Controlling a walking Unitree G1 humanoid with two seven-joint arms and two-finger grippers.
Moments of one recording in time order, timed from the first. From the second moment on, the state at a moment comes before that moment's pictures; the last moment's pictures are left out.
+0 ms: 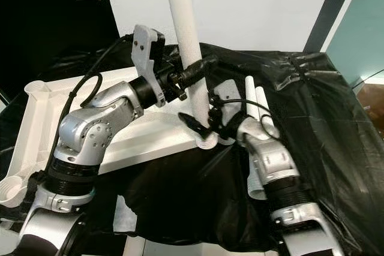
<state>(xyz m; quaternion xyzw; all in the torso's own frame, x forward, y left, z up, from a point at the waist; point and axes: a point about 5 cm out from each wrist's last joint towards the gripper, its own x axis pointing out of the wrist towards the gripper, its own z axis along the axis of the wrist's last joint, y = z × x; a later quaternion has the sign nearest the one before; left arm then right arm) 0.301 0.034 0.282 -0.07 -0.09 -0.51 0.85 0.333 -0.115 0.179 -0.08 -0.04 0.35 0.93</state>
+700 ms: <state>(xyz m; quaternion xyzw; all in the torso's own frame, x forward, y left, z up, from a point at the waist) 0.304 0.009 0.299 -0.08 -0.11 -0.40 0.91 0.338 -0.082 0.178 -0.11 -0.06 0.16 0.98</state>
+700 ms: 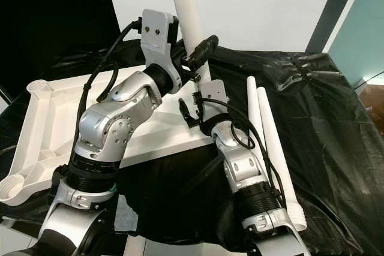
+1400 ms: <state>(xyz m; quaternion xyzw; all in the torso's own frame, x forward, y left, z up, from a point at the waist) 0.304 0.005 0.300 -0.07 -0.11 -0.39 0.91 0.341 -0.086 0.179 -0.14 -0.07 0.13 0.98</state>
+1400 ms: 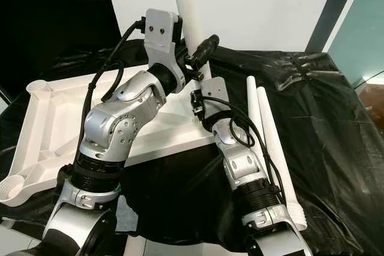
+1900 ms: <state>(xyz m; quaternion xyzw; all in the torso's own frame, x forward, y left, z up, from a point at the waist) 0.302 -0.001 0.298 -0.07 -0.11 -0.40 0.91 0.336 -0.078 0.174 -0.05 -0.05 0.13 0.99</state>
